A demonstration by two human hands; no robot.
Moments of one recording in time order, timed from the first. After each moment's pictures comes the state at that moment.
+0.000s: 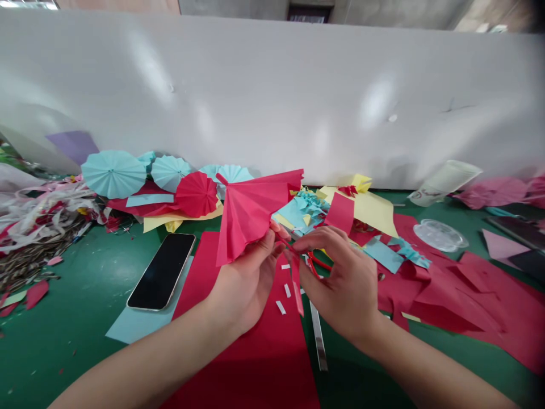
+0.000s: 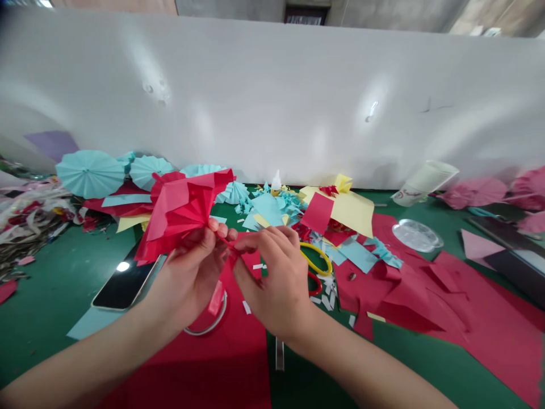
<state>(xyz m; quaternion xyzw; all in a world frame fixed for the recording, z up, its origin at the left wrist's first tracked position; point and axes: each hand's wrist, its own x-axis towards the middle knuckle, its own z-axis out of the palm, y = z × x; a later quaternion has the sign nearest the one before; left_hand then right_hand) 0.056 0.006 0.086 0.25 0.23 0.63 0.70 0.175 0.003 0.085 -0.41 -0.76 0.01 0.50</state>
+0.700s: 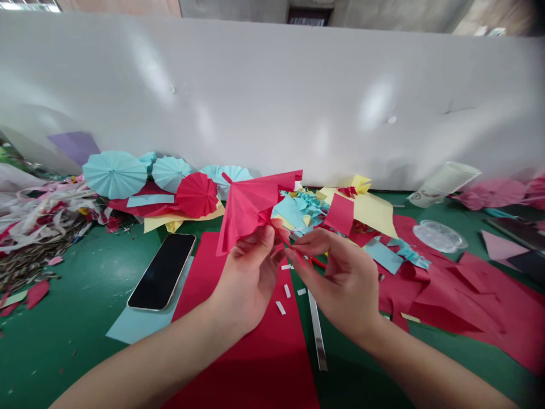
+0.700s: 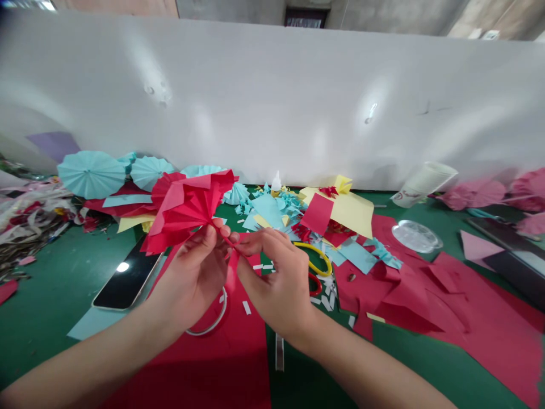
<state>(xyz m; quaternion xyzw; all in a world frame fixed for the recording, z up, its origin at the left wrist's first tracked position) 0.058 0.006 0.082 0.22 0.21 0.62 0.72 0.174 0.002 0.083 -0.41 -0.71 0.14 0.55</state>
